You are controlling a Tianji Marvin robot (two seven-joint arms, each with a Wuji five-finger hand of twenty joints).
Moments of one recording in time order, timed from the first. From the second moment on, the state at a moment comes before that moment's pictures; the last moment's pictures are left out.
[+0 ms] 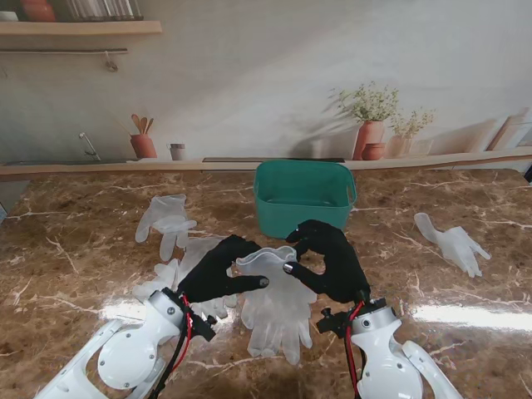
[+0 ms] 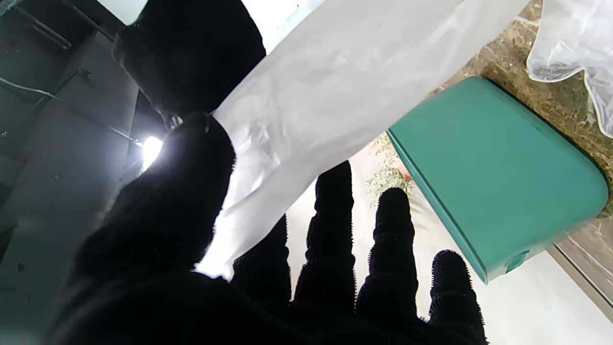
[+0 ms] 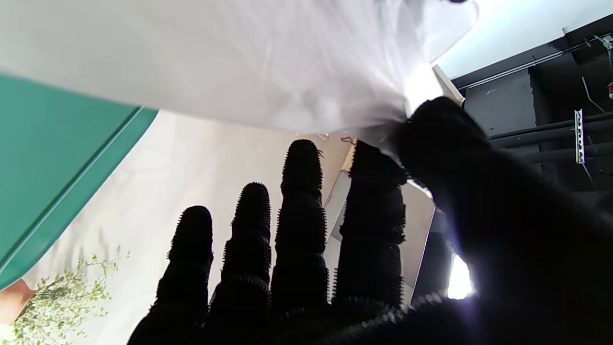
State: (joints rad) left arm 1.69 -1.12 -1.12 -1.77 0.22 -0.37 0.00; right arm -1.85 -1.18 1.23 -1.85 -0.45 -0.37 -0.37; left_hand 0.75 -0.45 0.43 -0.11 0.68 -0.16 0.65 0.48 0.77 0.04 0.37 0.53 0.41 0.15 0.32 0.71 -0.09 0.15 0.25 0.91; right_hand 0.45 -0.69 1.04 -0.27 0.99 -0.29 0.94 0.62 0.81 -0.07 0.41 0.61 0.36 -0.06 0.53 0.56 0.07 0.00 0.68 0.87
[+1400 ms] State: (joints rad) left arm 1.91 -1.02 -1.32 -1.94 0.02 -0.47 -0.42; right arm -2.16 -1.17 1.26 -1.98 -0.54 -0.51 -0.38; left_hand 0.88 -0.43 0.51 -0.16 0.89 -0.07 0.83 0.28 1.28 0.02 0.45 0.43 0.87 0.19 0.59 0.82 -0.01 0.22 0.84 0.75; right_hand 0.46 -0.79 1.14 -0.27 1.12 -0.14 1.03 0.51 0.99 -0.08 0.48 0.67 0.52 -0.06 0.61 0.62 0.17 0.04 0.83 0.88
